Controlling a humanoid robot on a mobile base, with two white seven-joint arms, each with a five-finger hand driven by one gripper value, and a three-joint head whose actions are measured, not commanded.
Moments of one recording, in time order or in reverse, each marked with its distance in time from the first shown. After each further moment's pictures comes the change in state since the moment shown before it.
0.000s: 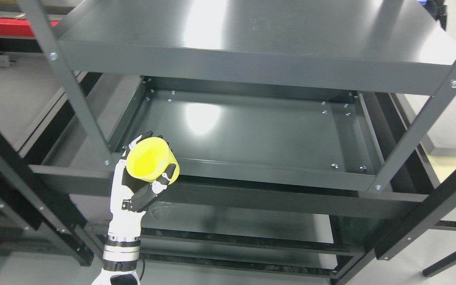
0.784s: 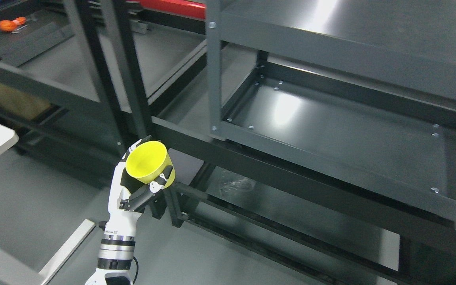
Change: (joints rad) left arm 0.008 0.000 0.057 0.005 -0.018 0.142 0.007; right arm 0.001 0.000 0.000 0.000 0.000 0.000 0.000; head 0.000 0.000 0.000
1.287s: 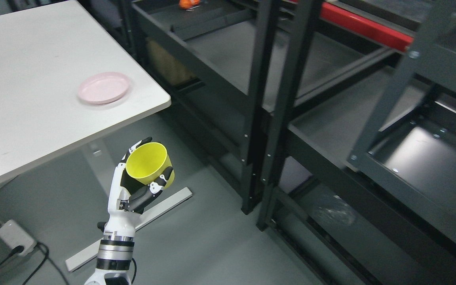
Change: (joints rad) left arm 0.003 0.000 0.009 0.001 -0.023 0.013 0.001; right arm 0.000 0.000 0.000 0.000 0.000 0.000 0.000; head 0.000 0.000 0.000
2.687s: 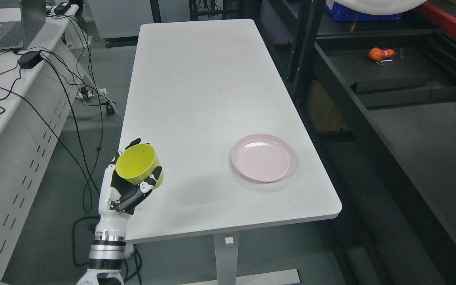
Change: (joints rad) left arm 0.001 0.001 0.045 0.018 -0.002 0.002 0.000; right arm 0.000 0.000 0.000 0.000 0.000 0.000 0.000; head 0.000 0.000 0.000
